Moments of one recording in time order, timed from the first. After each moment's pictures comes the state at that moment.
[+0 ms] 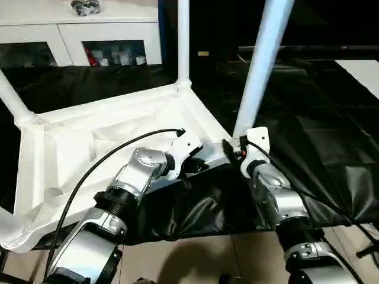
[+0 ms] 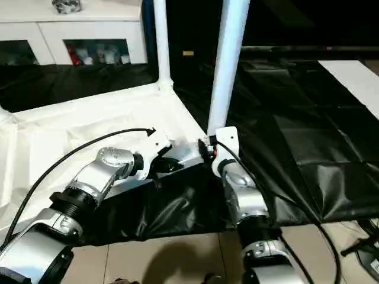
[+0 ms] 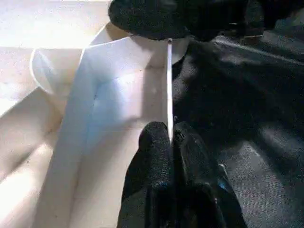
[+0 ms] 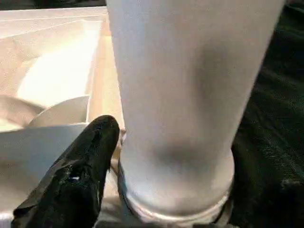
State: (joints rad) left arm -0.69 0.18 -0.30 0.68 0.05 0.27 -0.89; right arm -0.48 -0.07 -0.02 0.61 0.07 0.06 0.31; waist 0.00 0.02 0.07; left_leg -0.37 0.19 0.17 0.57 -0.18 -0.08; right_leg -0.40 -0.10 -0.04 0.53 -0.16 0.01
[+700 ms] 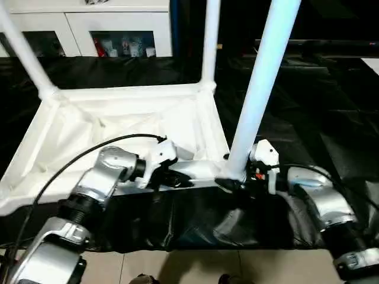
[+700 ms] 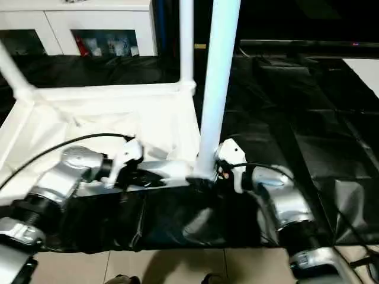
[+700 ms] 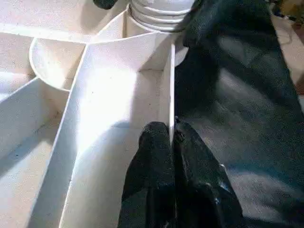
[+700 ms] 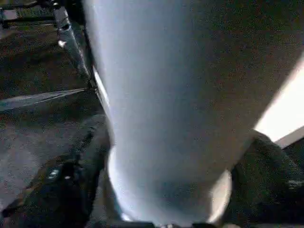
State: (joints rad) left arm -0.60 0.39 -0.30 0.55 -0.04 0.15 -1.32; right arm -0.43 -0.41 0.17 0.47 0.16 0.03 1.13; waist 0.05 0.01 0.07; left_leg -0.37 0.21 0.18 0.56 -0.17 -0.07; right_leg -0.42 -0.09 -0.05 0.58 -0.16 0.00
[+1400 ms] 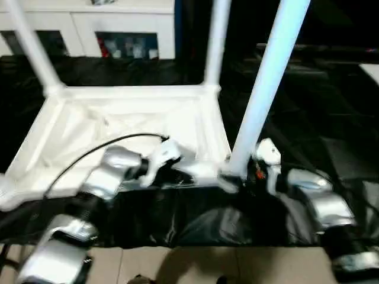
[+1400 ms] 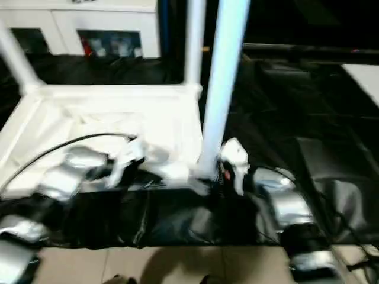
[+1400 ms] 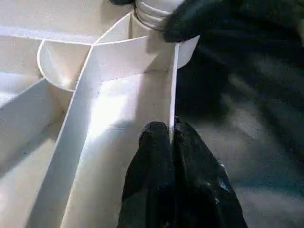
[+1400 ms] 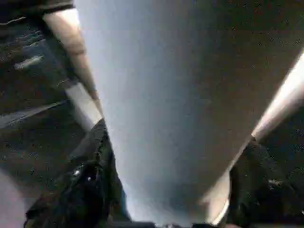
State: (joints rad) left arm -0.64 0.29 -0.29 0.61 0.03 0.19 -1.13; right arm -0.41 -0.28 0.08 0.51 0.13 0.09 0.81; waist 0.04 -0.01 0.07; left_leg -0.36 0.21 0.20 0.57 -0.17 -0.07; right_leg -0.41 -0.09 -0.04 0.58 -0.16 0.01
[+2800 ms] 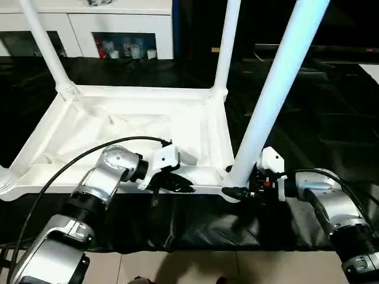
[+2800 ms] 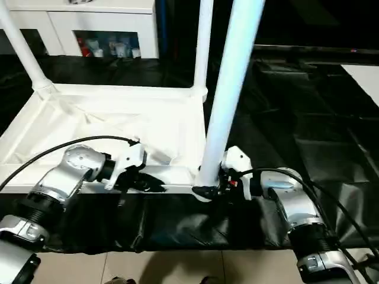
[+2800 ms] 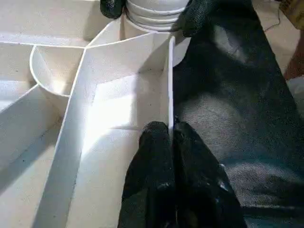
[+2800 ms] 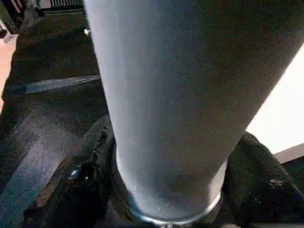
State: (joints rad) left arm -0.63 0.38 -0.31 0.61 0.01 0.04 -1.37; right arm -0.40 -0.44 0.17 0.47 0.17 0.02 1.22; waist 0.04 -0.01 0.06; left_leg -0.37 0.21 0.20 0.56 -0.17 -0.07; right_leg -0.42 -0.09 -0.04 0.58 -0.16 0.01
